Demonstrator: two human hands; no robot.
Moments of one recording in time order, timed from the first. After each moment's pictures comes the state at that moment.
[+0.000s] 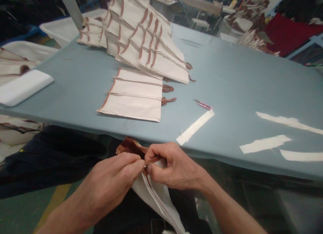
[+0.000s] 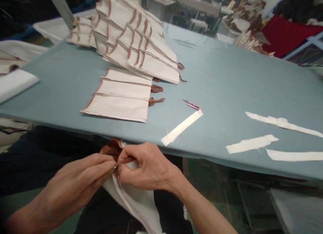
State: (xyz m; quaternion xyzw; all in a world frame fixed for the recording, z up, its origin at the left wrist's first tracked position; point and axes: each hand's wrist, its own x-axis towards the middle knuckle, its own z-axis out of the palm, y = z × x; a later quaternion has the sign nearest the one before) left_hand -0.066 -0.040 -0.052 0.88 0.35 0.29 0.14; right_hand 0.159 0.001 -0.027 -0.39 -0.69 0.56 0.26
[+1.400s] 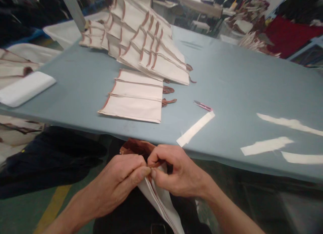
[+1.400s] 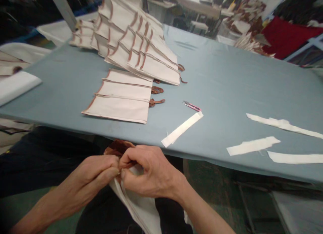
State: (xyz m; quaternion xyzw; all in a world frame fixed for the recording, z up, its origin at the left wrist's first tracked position) left_hand -0.047 -0.026 -0.036 0.78 0.40 0.24 0.41; right_hand 0.167 -0.007 -0.029 -0.36 -0.75 0.45 0.32
